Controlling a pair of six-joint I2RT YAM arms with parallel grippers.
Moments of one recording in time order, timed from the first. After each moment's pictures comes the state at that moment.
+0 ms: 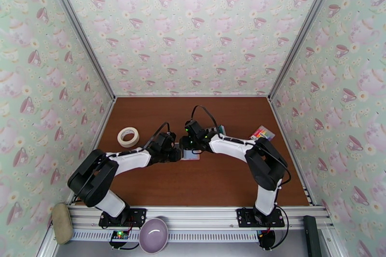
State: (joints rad) left arm -0.58 1.60 0.71 -0.07 0.21 -0.59; right arm 0.79 1.88 1.22 -0.26 -0.08 0.65
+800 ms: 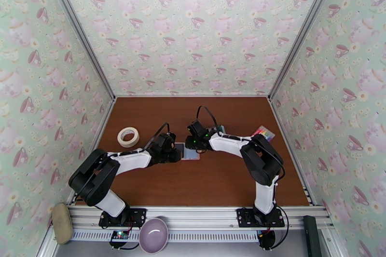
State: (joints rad) left arm -0.58 1.60 0.70 -0.05 0.20 -0.59; right arm 0.75 1.92 1.22 -0.30 0.01 0.64
